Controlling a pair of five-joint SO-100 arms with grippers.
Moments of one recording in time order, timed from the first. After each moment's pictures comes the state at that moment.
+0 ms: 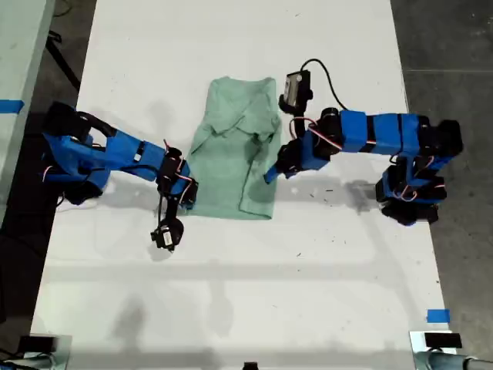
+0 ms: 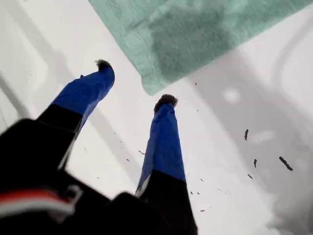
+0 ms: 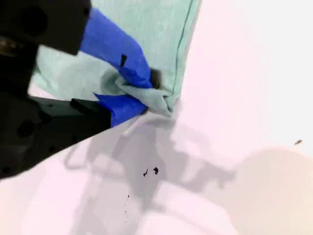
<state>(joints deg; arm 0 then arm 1) 5.5 73.5 99.4 67.0 3.1 1.1 95.4 86.1 76.6 -19.5</state>
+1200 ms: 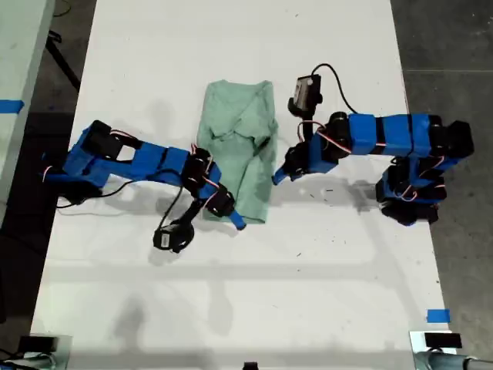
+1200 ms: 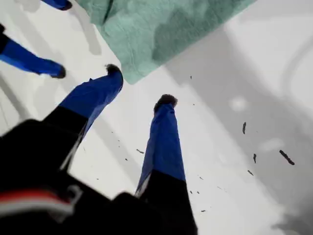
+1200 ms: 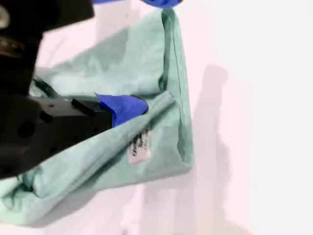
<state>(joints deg) 6.9 51.7 45.5 85.4 29.7 0.8 102.4 96.9 71.5 -17.0</state>
